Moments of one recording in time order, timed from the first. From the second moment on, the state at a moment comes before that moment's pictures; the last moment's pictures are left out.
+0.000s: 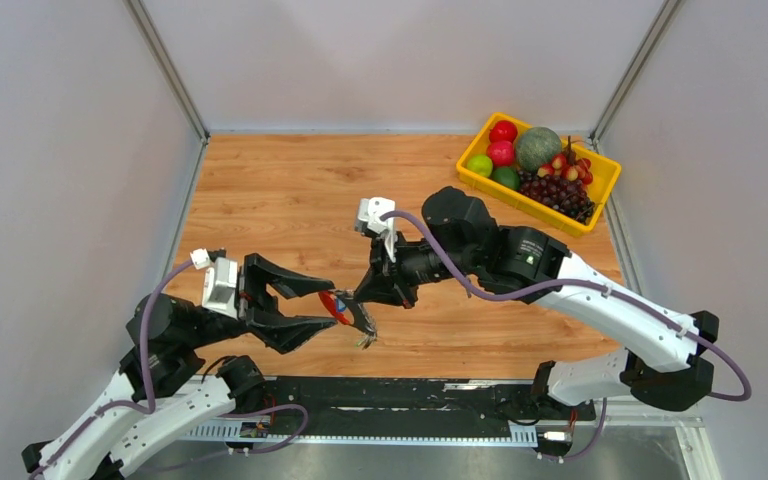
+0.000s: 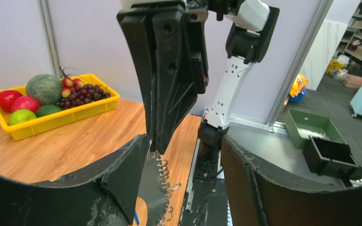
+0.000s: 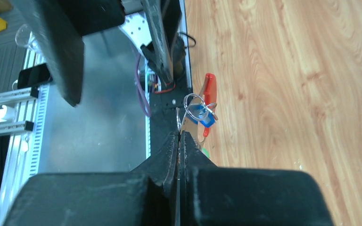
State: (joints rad) left arm -0.88 0.34 0.74 -0.05 0.45 -0.32; right arm 1.13 1.28 1.55 -0.64 -0.43 0.07
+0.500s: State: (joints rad) left arm -0.88 0.43 0.89 -0.32 0.54 -0.17; right arm 1.15 1.40 1.71 -0.91 -0.56 0.01
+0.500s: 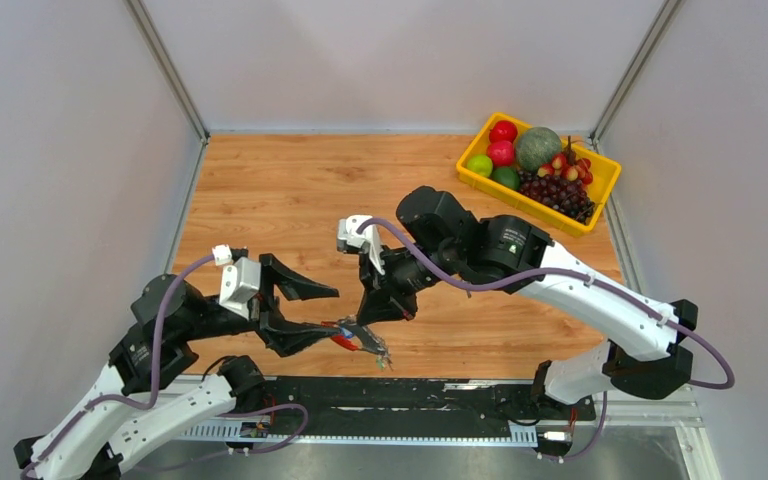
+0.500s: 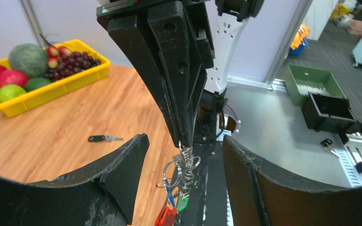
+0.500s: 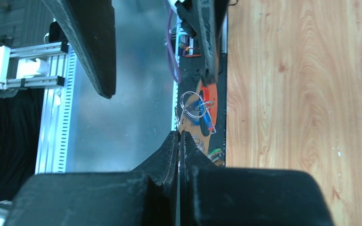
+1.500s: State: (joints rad) left arm -0.87 0.60 1.02 -0.61 0.70 -0.10; right arm 1.25 1.52 1.89 -1.05 -0.47 0.01
